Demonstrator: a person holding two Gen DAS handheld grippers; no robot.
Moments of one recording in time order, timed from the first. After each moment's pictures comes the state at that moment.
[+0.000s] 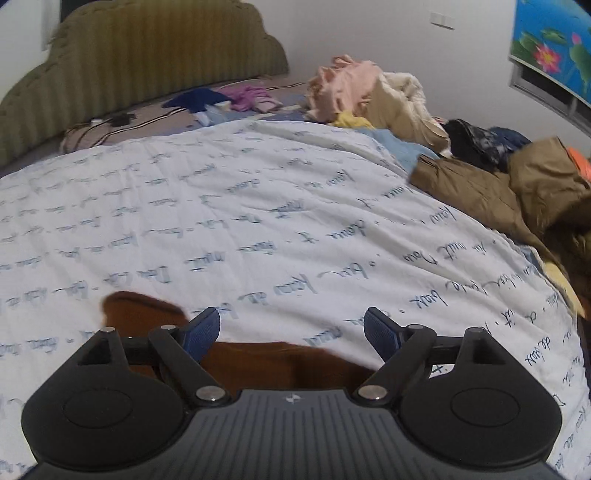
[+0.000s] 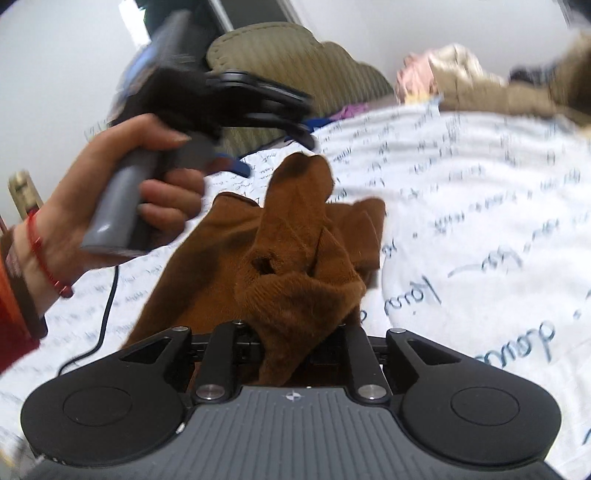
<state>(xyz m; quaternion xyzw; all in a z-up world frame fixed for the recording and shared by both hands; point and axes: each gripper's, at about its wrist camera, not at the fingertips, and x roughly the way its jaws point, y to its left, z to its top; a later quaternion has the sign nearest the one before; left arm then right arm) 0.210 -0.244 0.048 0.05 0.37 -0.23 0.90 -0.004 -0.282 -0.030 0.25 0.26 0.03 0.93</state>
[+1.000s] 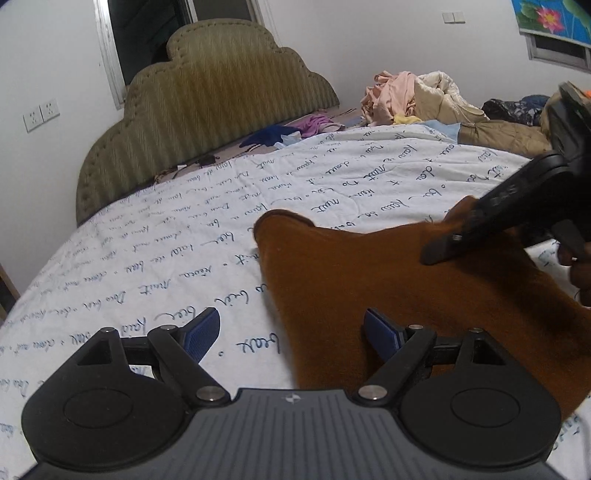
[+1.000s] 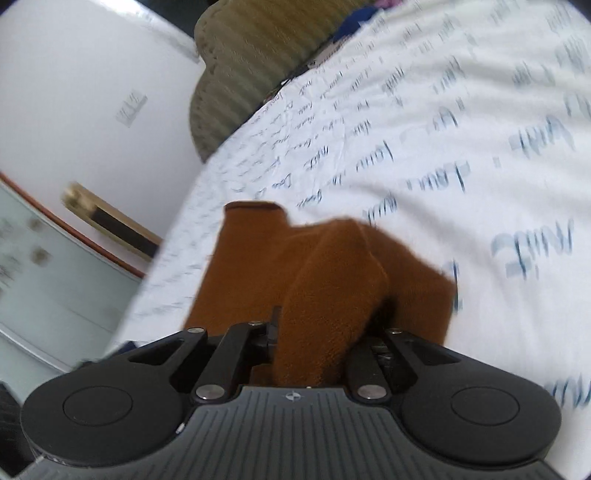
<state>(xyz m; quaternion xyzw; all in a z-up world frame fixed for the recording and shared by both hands) 0.081 -0.134 0.011 0.15 0.27 -0.14 0.94 0.167 -0.362 -0.031 0.34 0.38 0.20 0.83</state>
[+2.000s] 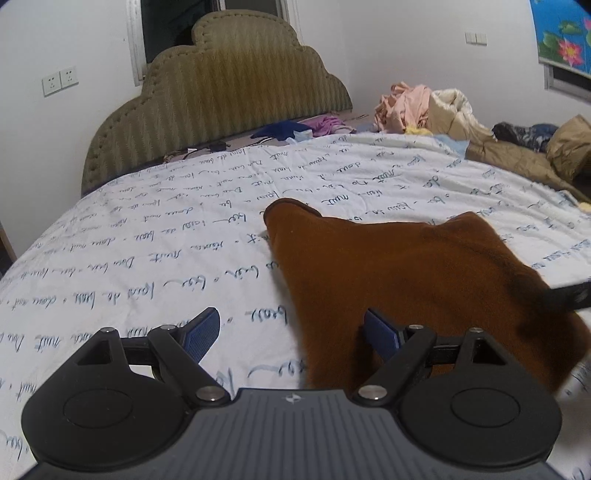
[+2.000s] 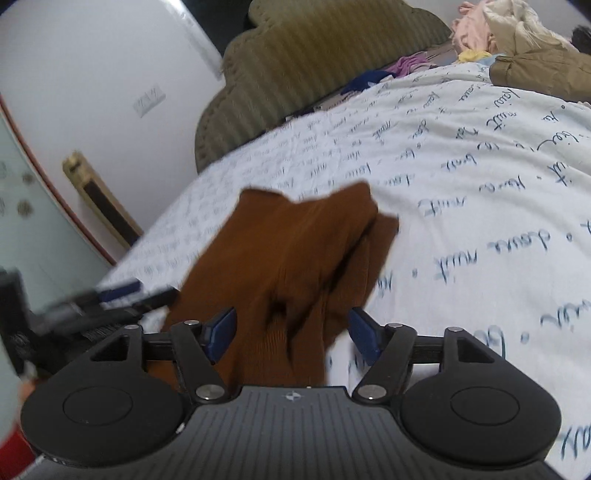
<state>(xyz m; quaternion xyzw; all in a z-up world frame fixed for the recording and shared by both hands) 0.055 -0.098 0.011 0.09 0.28 -0.14 0.95 0.034 -0.359 -0.013 0.25 0.33 0.16 0.90</state>
